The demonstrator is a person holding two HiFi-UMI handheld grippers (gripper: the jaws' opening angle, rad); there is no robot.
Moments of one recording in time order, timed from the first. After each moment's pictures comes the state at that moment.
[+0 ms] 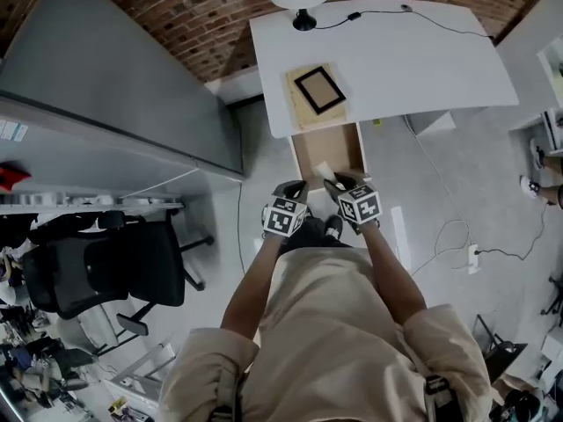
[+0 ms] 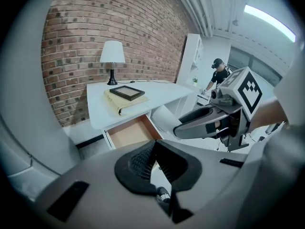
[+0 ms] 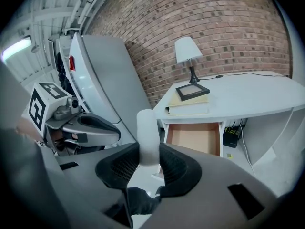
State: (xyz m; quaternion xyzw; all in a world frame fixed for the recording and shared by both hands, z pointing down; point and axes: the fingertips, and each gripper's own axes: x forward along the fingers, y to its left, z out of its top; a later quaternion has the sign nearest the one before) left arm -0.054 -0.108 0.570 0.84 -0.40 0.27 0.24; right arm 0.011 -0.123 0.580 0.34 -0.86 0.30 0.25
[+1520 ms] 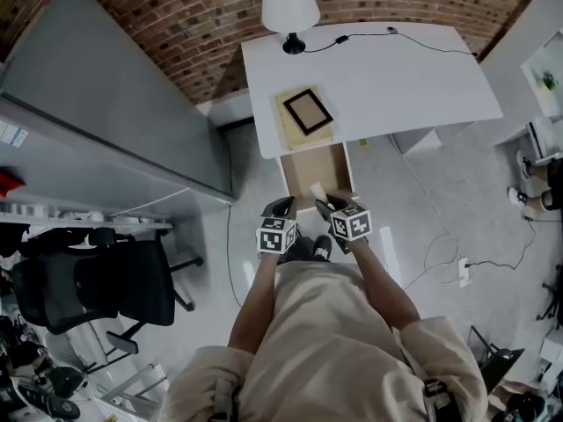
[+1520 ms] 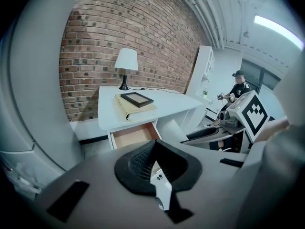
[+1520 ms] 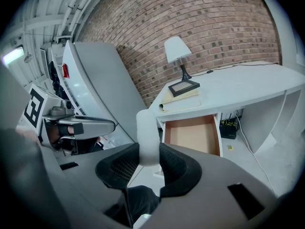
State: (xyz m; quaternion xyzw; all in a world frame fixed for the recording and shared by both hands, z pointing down) left arm -0.062 -0.116 0.549 0.82 -0.46 0.21 0.26; right arm 0.018 -0.118 0.583 0.37 -0.84 0.33 0.21
